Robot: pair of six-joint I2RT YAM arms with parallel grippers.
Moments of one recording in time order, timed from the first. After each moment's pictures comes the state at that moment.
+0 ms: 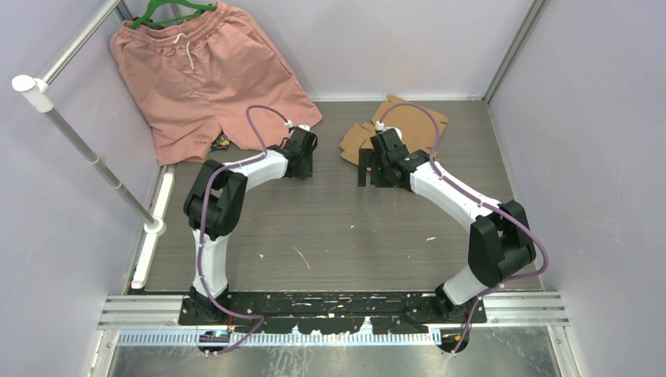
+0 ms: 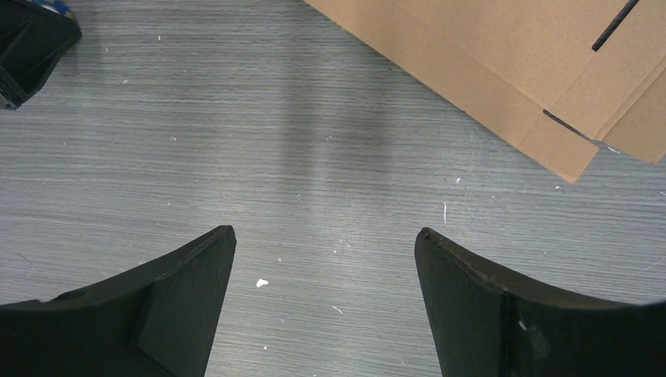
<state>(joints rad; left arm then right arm) -0.52 2.05 1.41 -0.30 -0.27 -0.39 0.50 1.55 1.17 -0.55 0.15 0.45</state>
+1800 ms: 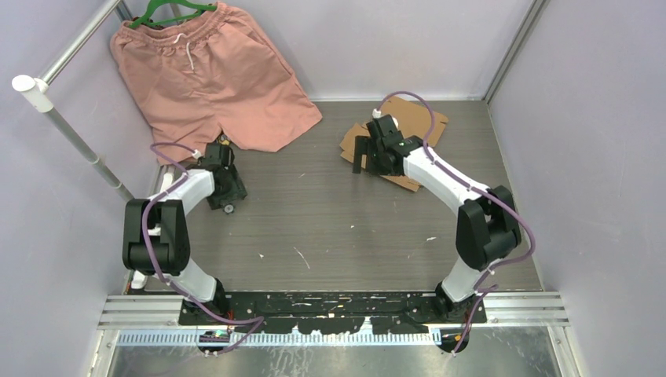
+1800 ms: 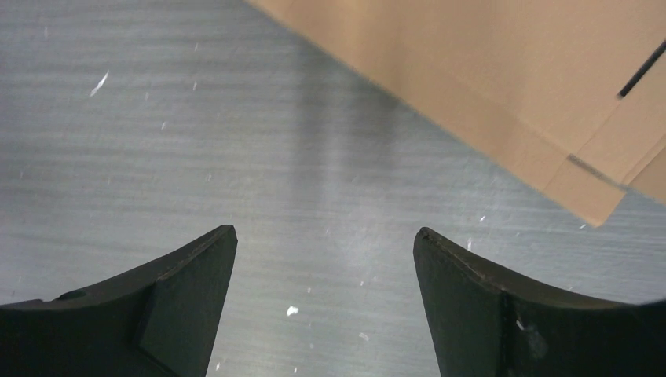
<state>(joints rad) -0.04 1.60 0.96 -0.49 -0.19 -0.48 0.48 1.65 1.29 -0.57 0.09 0.47</state>
